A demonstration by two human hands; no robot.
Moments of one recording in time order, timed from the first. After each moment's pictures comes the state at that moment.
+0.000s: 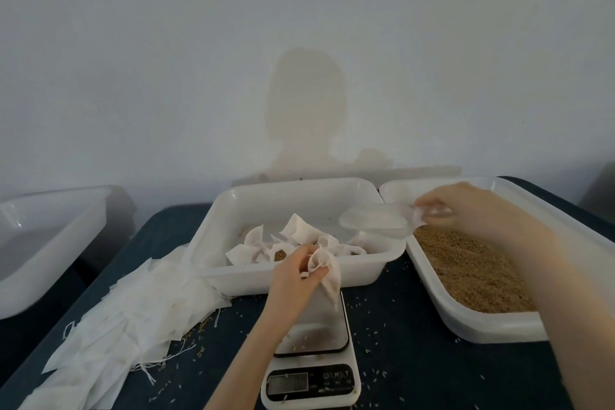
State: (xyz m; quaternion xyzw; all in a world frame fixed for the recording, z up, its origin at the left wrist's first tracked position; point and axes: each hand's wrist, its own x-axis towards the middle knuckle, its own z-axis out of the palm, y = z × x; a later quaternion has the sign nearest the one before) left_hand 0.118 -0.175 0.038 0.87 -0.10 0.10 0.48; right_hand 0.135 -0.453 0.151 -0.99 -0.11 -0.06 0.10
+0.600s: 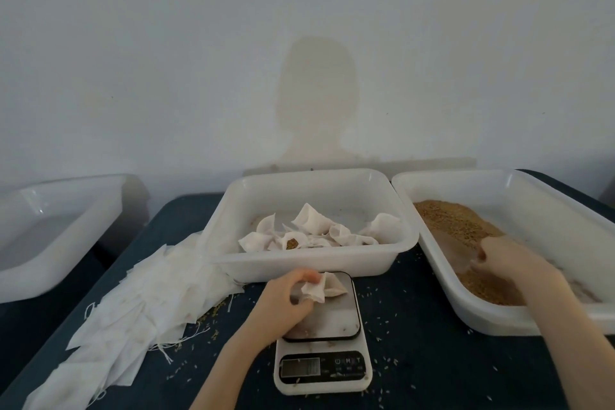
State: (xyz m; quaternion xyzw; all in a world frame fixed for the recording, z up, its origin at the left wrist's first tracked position) left_hand 0.100 -0.123 -0.004 0.90 -0.14 0.01 0.42; right_hand 0.162 -0.503 0.043 -0.99 0.08 0.10 0.01
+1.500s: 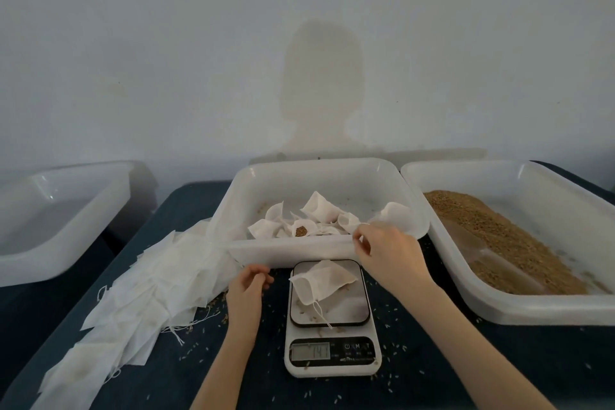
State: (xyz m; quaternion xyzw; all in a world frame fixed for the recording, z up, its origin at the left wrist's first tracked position) left_hand 0.101 -0.087 -0.046 0.72 0.15 0.19 0.65; right_hand 0.124 -0.322 0.039 -0.95 -0.15 -0.21 0.16
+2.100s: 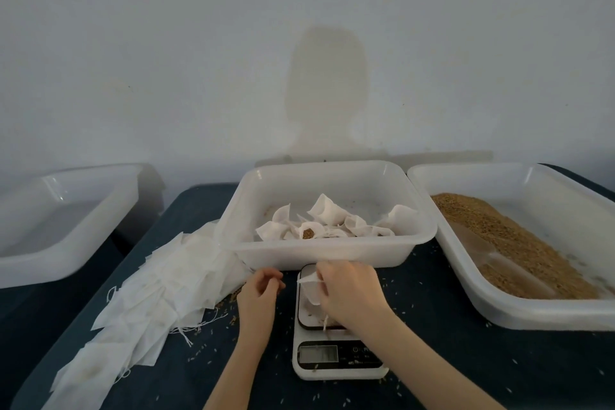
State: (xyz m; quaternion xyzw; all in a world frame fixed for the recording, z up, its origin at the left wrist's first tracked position) left_hand 0.091 -0.092 -0.042 0.77 0.11 0.20 0.59; right_hand 0.096 -0.256 0.019 -0.96 -0.23 -0.11 0.13
